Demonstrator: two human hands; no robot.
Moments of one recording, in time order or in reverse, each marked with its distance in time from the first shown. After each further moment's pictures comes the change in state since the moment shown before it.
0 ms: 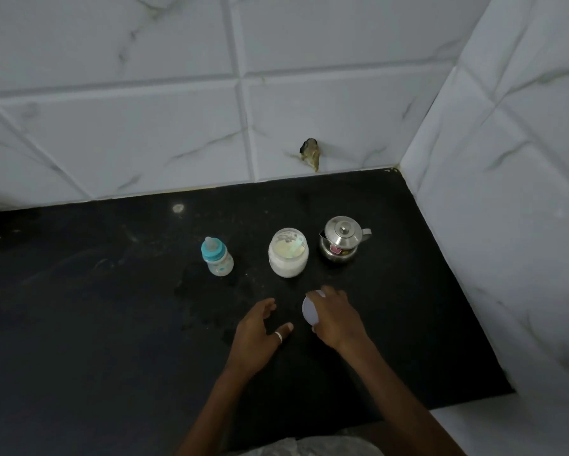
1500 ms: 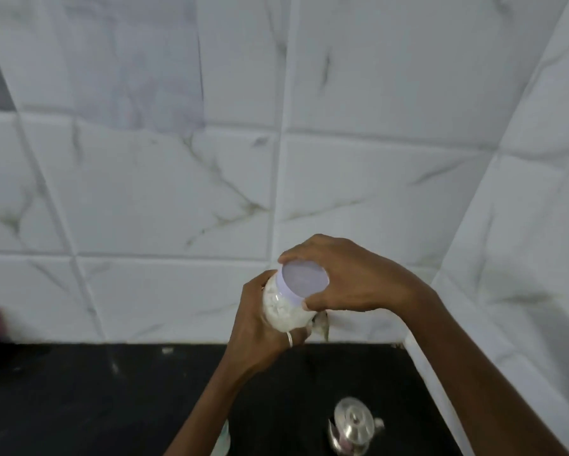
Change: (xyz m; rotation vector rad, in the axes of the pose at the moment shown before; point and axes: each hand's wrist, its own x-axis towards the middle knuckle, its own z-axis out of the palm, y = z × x) left_hand 0.084 0.256 -0.164 -0.212 0.338 0.551; right_hand -0.056 -0.139 -0.382 -0.111 0.384 -0.612
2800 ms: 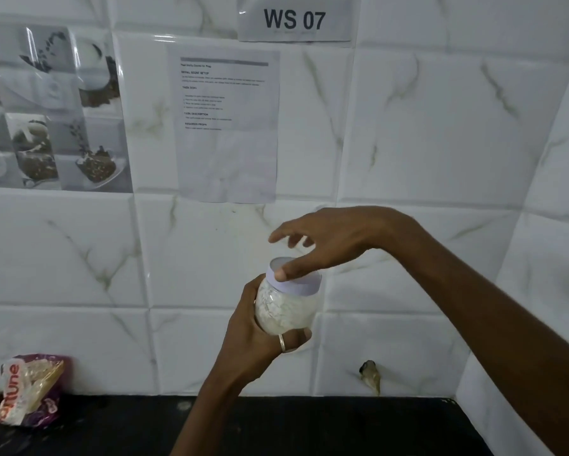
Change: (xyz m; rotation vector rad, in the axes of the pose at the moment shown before) left_hand -0.011 0.051 -0.163 -0.019 0.117 0.014; right_hand 0.085 -0.160 -0.088 -0.275 -0.164 -0.089
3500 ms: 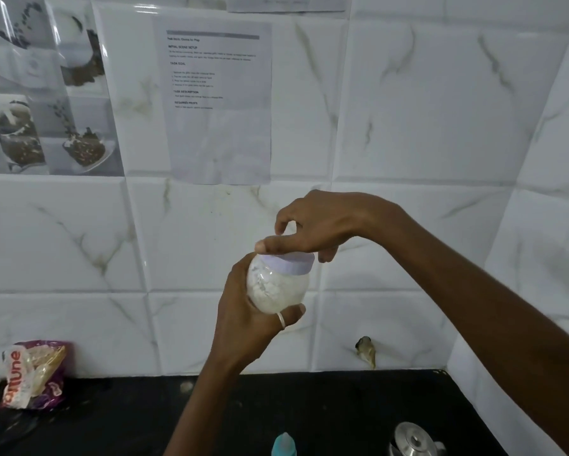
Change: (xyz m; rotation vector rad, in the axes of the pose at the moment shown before) left_hand -0.029 0.003 -0.014 -0.046 0.084 0.303; right_hand -0.002 -0.018 0.015 0.005 0.071 0.124
